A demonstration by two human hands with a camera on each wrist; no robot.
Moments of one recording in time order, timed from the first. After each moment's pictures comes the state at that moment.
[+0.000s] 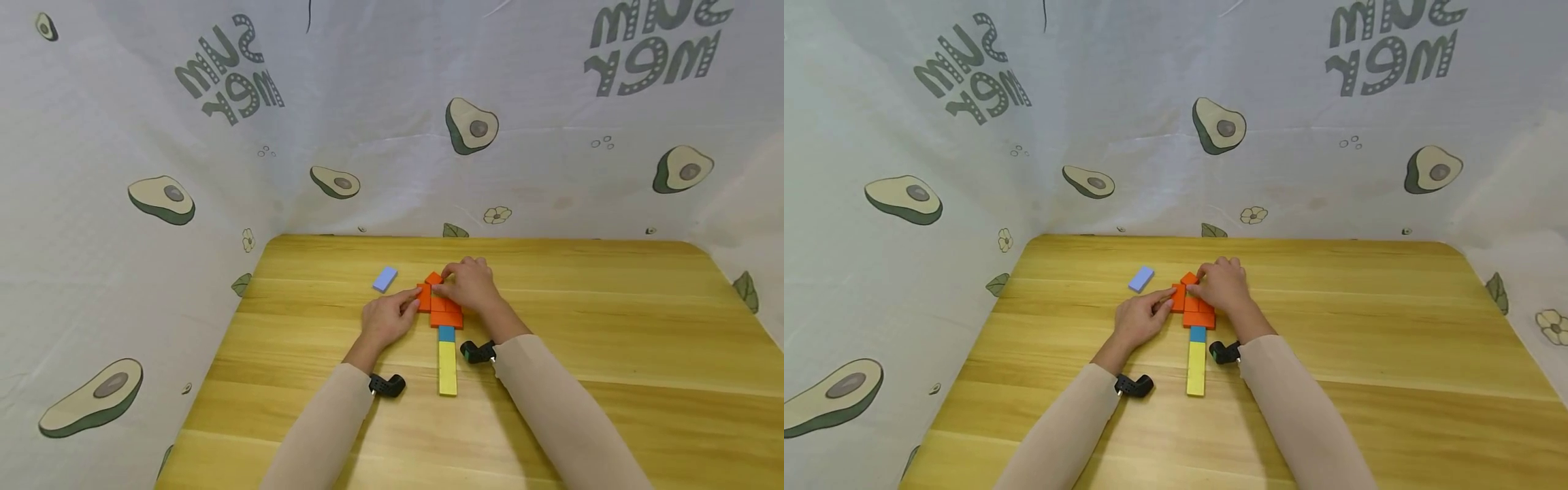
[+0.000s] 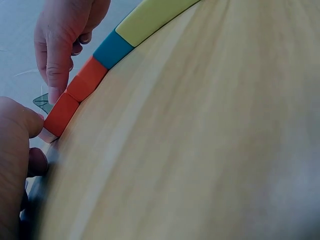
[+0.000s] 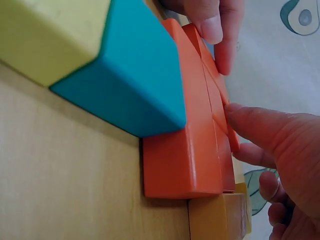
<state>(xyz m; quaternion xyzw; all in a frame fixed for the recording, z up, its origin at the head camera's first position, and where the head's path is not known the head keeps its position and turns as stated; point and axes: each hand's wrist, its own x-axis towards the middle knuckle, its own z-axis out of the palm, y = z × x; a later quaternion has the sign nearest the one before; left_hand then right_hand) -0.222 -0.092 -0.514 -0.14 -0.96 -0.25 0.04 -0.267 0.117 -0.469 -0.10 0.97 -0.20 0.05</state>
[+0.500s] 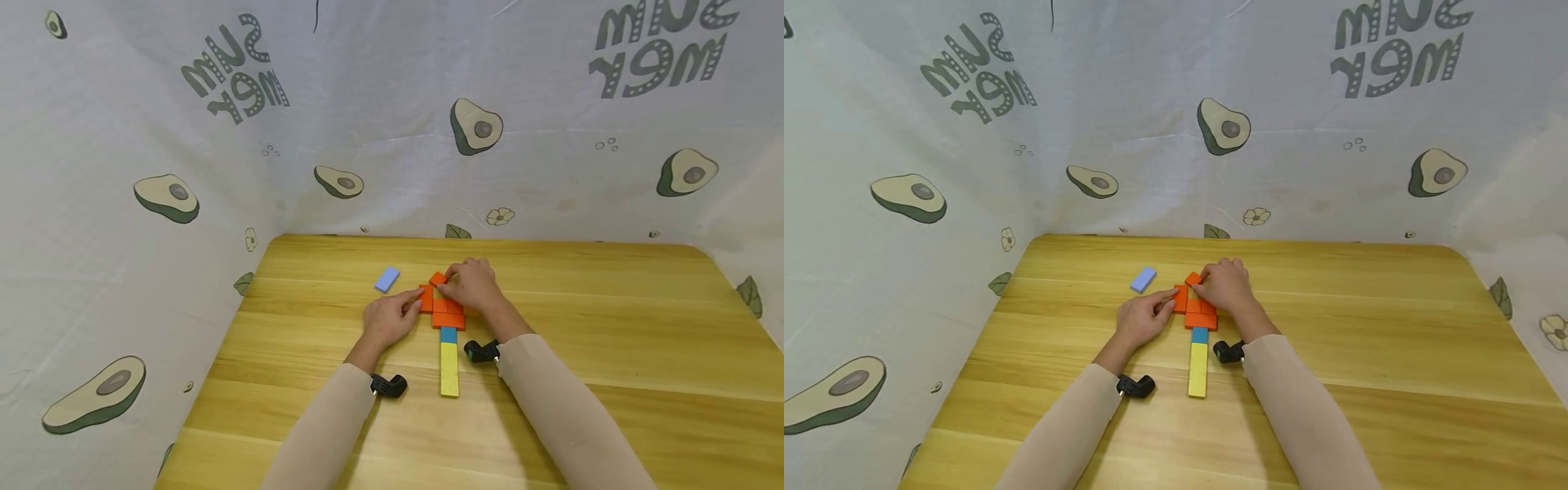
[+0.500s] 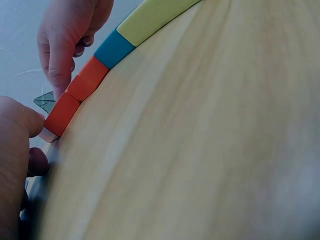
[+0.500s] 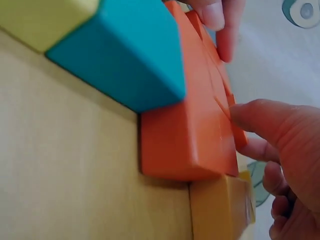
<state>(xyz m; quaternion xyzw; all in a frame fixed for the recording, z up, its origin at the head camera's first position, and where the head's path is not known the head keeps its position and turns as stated) -0.223 -0.093 -0.516 -0.15 -0.96 -0.24 0.04 -0.271 0.119 -0.474 -0.11 0.97 -0.21 0.05</state>
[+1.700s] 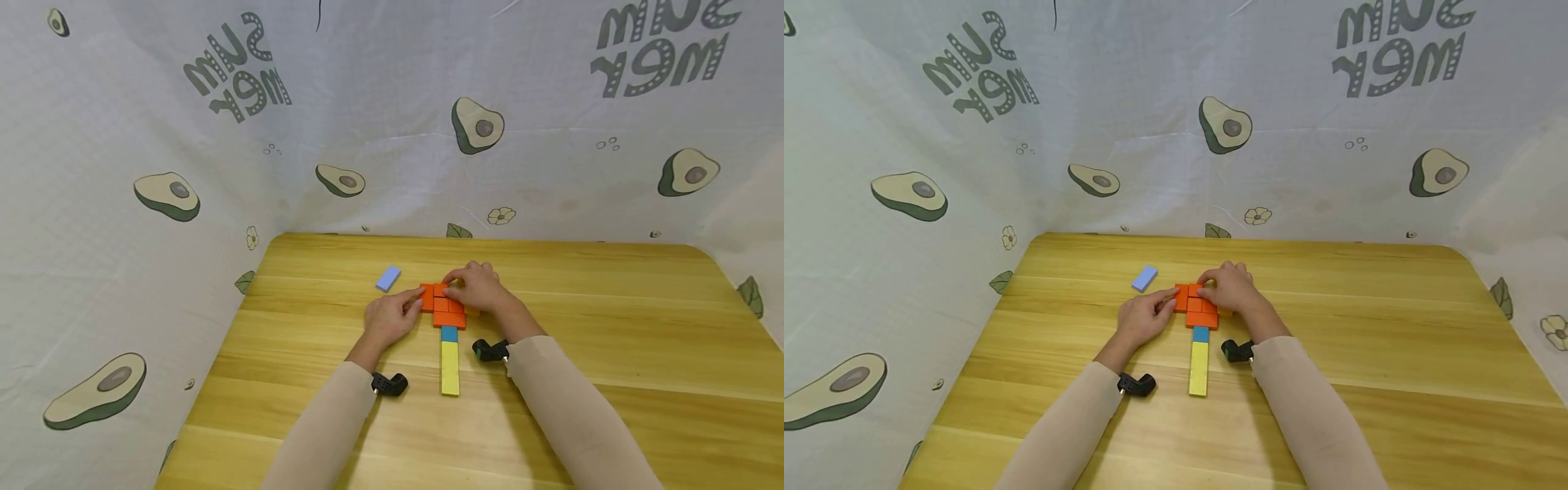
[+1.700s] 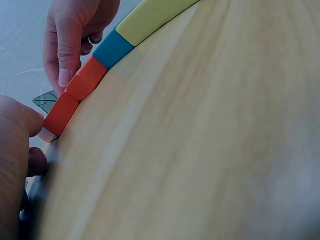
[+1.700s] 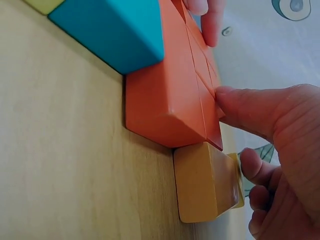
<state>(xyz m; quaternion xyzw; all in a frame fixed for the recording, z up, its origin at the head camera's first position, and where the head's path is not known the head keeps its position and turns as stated) -0.223 -0.093 -0.516 -0.15 -0.96 -0.24 0.04 -0.271 0.133 -0.472 -0.14 0.96 -0.21 0.12</state>
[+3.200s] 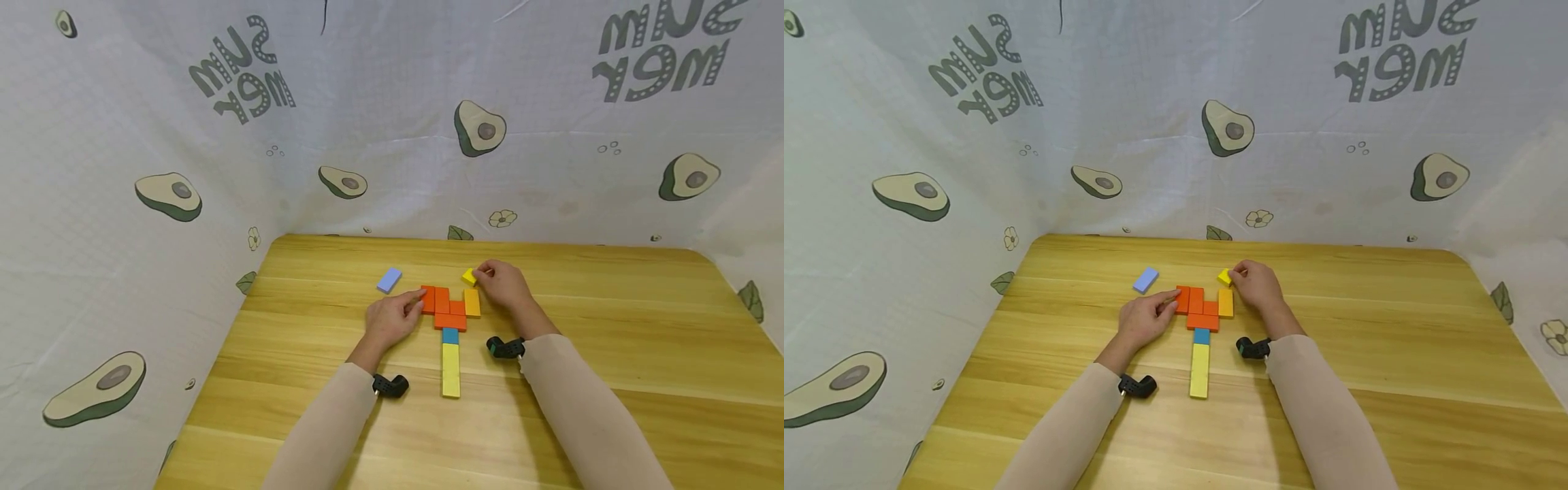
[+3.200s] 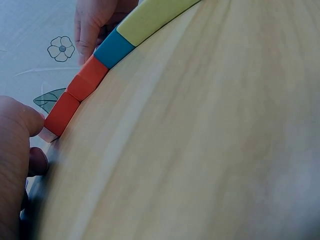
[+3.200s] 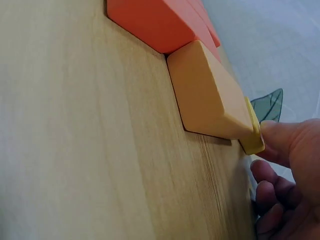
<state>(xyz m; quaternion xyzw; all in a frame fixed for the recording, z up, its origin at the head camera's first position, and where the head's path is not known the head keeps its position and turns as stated) -0.222 -0.092 -0.515 -0.14 -0.96 -0.25 0.05 -0.280 0.172 -0.487 -0.01 0.95 -0.32 0.06</state>
